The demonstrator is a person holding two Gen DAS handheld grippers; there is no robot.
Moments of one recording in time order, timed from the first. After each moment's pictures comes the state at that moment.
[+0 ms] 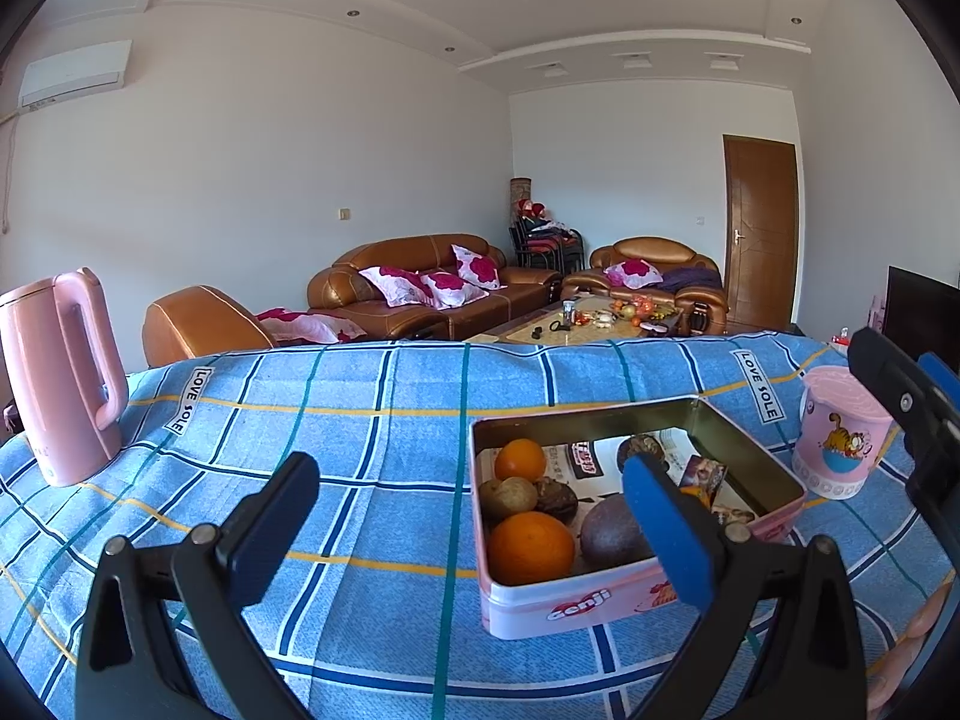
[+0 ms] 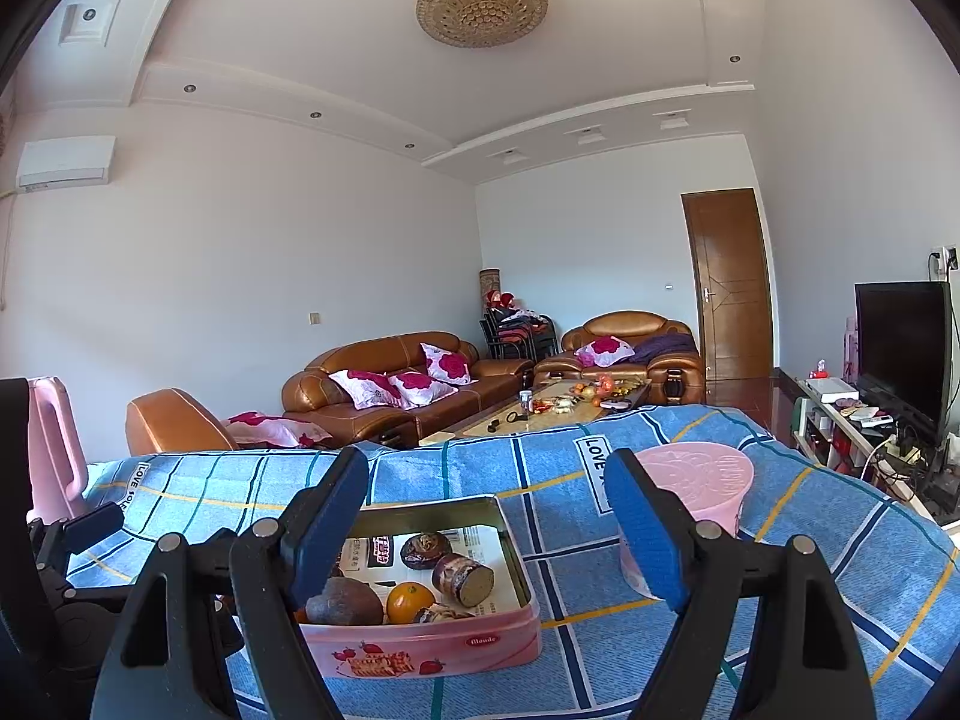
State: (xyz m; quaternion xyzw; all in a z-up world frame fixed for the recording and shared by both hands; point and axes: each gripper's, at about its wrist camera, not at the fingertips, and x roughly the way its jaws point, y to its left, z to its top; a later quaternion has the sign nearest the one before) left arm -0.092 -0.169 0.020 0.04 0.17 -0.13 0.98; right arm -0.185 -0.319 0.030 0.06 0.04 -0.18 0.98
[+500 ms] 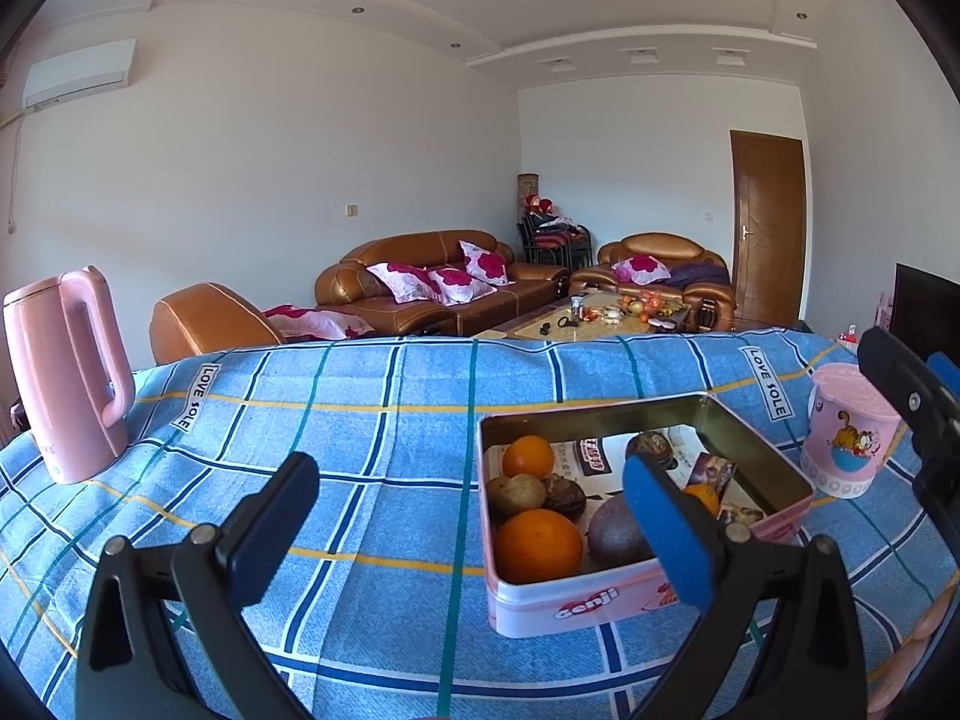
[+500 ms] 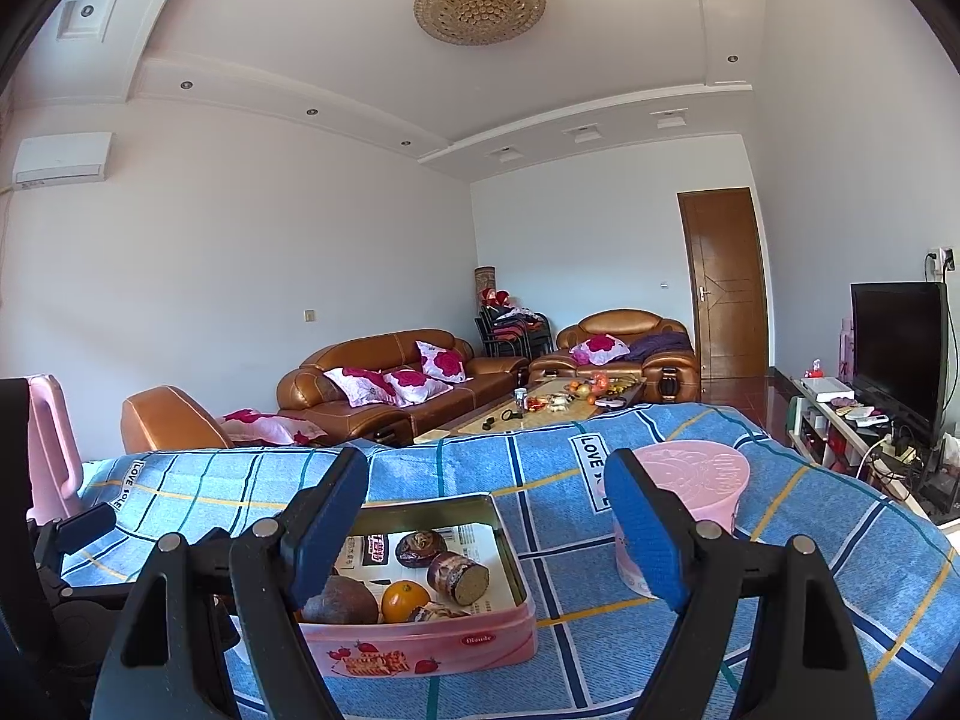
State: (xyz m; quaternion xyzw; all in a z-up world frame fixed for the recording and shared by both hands) left arm -0.091 -0.171 0.019 0.04 0.17 -0.12 0.98; right arm -0.186 -0.320 0.031 0.06 0.05 -0.19 0.98
